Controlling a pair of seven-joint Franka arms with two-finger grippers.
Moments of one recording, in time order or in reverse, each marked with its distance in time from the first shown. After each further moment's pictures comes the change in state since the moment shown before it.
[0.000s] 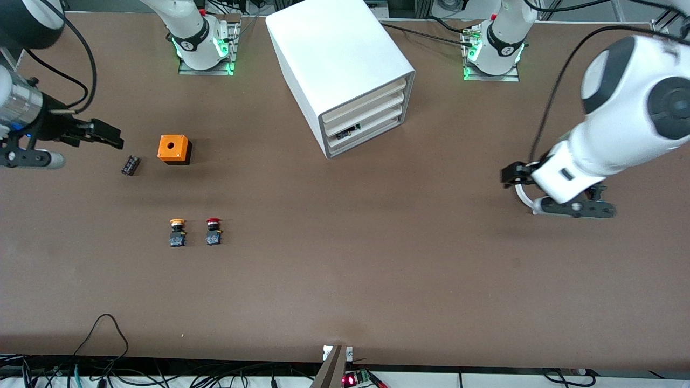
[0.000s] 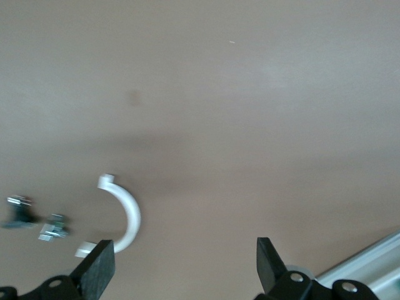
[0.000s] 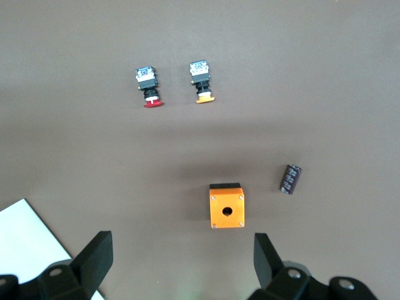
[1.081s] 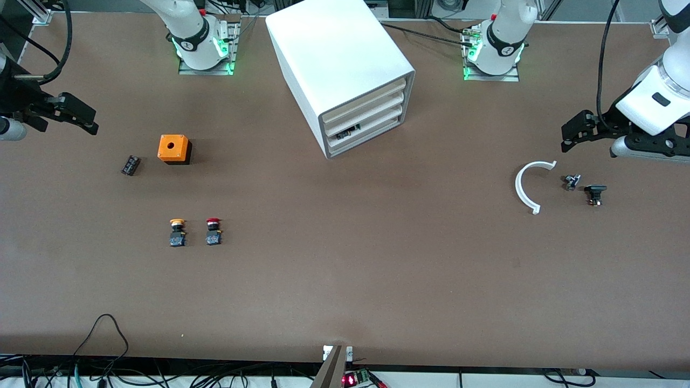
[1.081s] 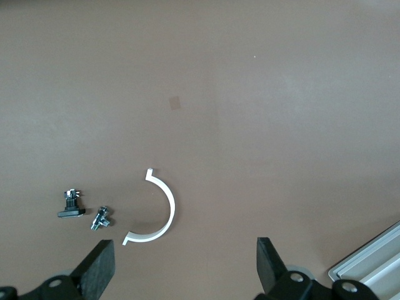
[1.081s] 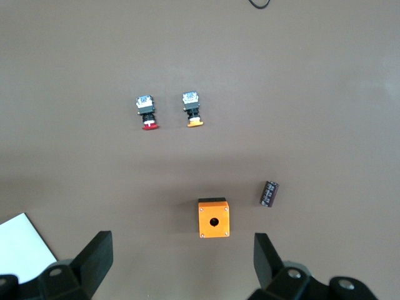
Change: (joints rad) left arm -0.140 -0.280 0.284 -0.196 -0.115 0.041 0.132; right arm 0.016 -0.035 0.013 0.089 -0.061 -0.009 0.008
